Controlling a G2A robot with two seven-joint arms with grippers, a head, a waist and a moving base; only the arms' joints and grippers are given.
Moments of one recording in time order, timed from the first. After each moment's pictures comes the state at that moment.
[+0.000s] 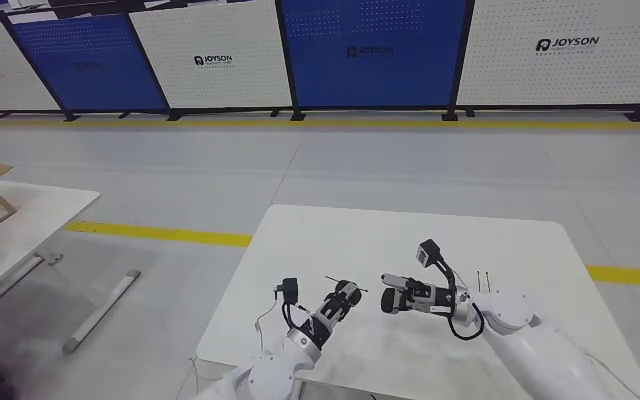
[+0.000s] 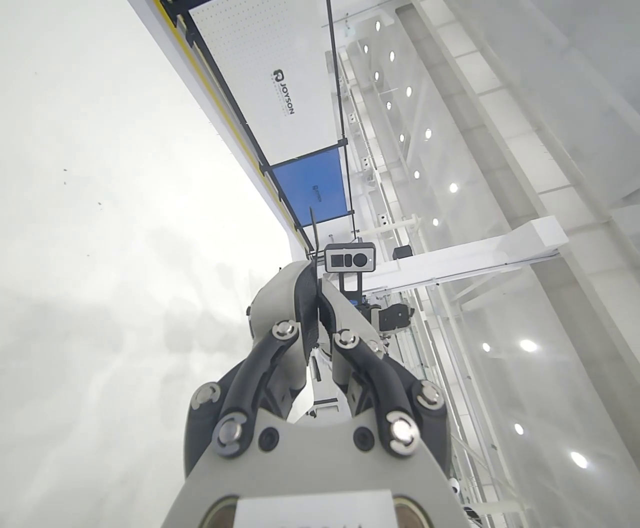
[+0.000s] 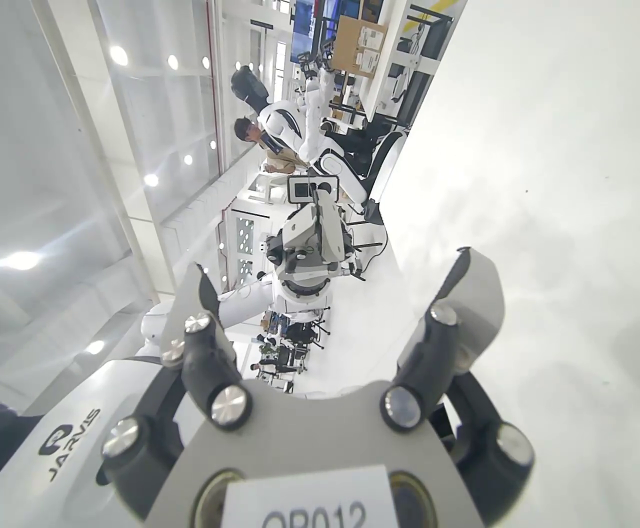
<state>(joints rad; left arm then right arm) 1.53 -1.00 -0.90 -1.85 -0.25 -0.09 0.25 -0.83 -1.16 0.64 -1.05 0.70 -0.34 1.02</state>
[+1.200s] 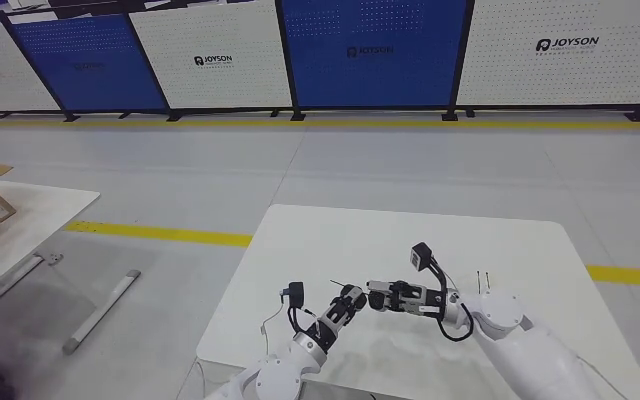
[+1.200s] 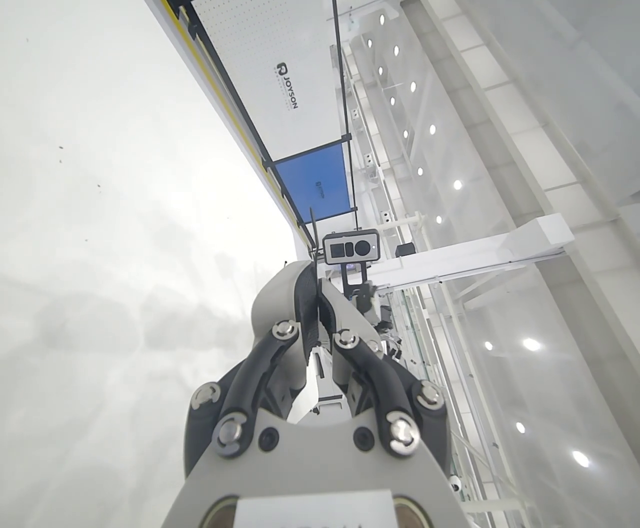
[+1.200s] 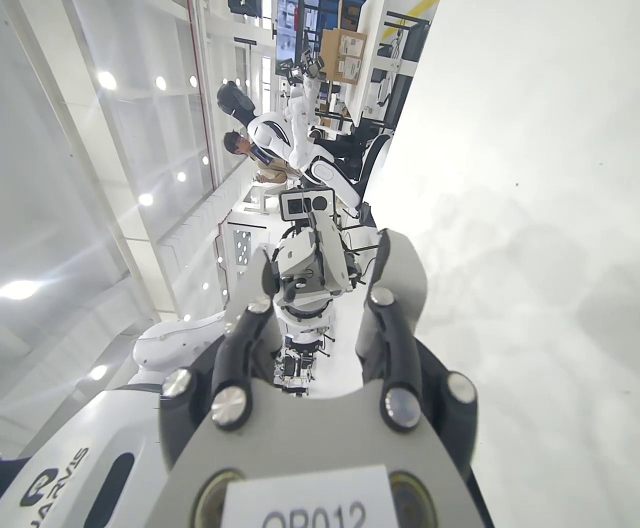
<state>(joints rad) 1.54 -1.05 -0.90 -1.81 -0.22 -0.09 0.23 -0.87 -1.19 0.69 -1.09 0.61 -0.23 0.98</state>
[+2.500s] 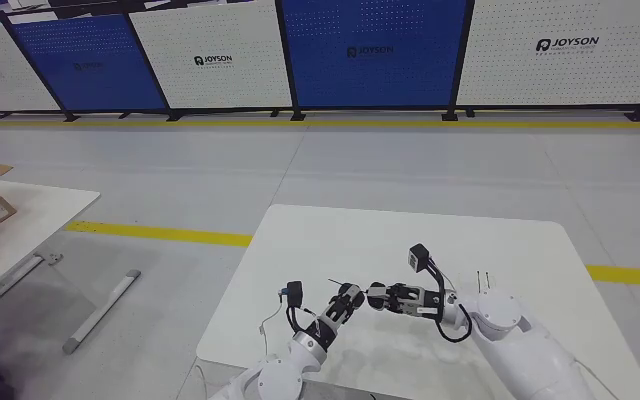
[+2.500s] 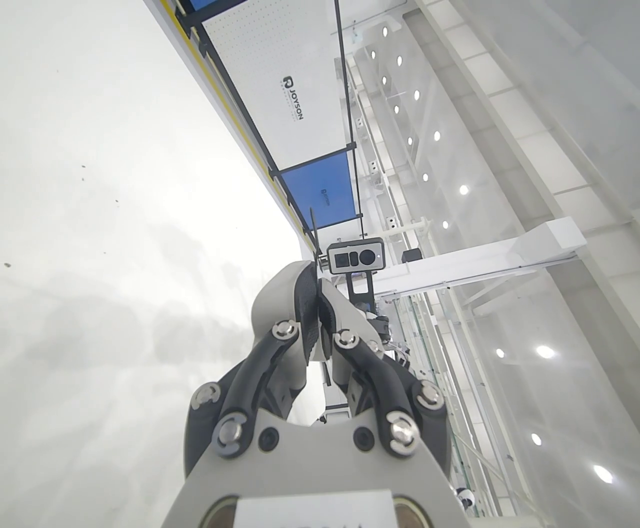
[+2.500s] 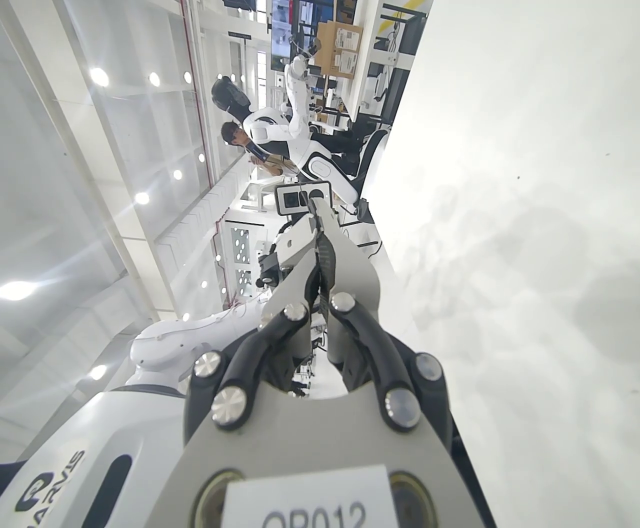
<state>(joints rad) 1.56 -1.09 -0.94 -1.80 -0.17 -0.06 0.23 -0.91 -1.22 0.77 -1.10 0.54 -0.20 1.01</state>
